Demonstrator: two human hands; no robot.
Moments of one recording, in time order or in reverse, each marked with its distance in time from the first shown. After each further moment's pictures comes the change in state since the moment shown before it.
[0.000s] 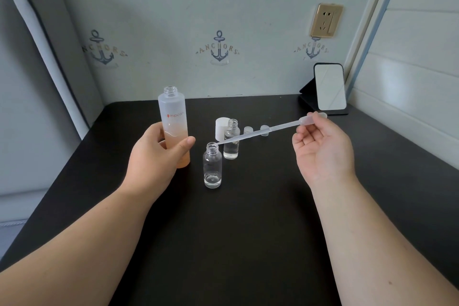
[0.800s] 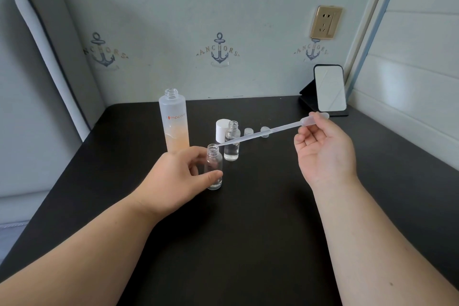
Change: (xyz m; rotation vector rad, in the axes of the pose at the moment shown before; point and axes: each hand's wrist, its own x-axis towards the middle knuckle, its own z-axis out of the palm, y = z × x) left_hand -0.026 0.013 0.003 0.232 -0.377 0.273; right_hand 0.001 -0.002 0.000 -0.015 -0.007 -0.015
